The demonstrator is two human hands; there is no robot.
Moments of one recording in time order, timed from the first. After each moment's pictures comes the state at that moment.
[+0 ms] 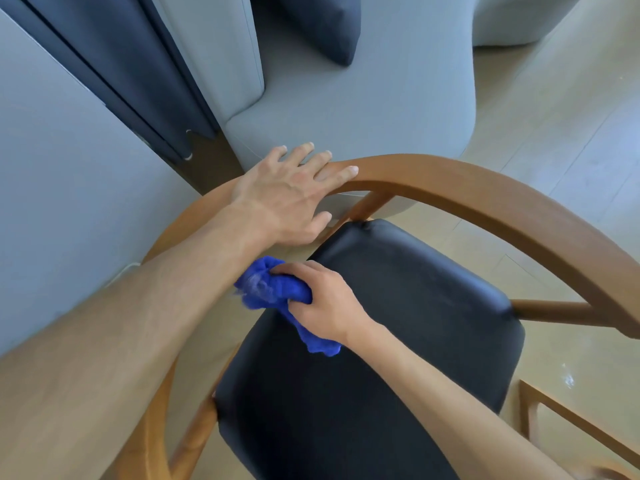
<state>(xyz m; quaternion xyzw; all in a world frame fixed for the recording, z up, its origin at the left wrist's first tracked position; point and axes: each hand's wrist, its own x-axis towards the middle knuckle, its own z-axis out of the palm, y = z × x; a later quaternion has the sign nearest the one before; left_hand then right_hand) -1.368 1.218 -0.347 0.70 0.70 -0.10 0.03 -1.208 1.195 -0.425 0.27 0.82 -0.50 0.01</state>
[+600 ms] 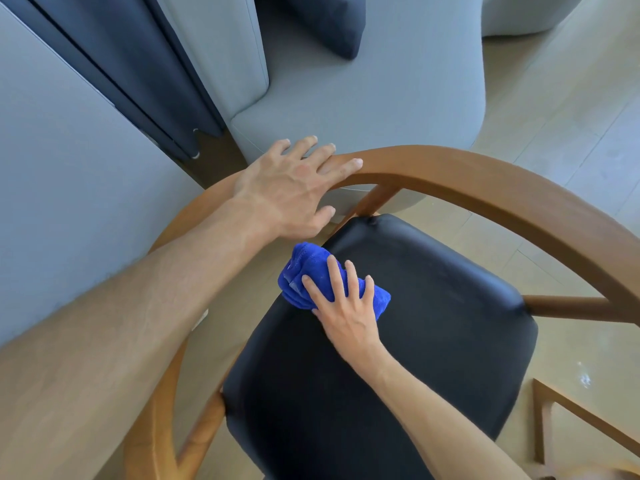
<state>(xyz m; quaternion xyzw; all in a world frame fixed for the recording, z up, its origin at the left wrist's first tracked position) -1.368 1.220 -0.345 0.71 0.70 -0.10 0.02 -1.166 1.169 -0.507 0.29 0.96 0.00 0.03</state>
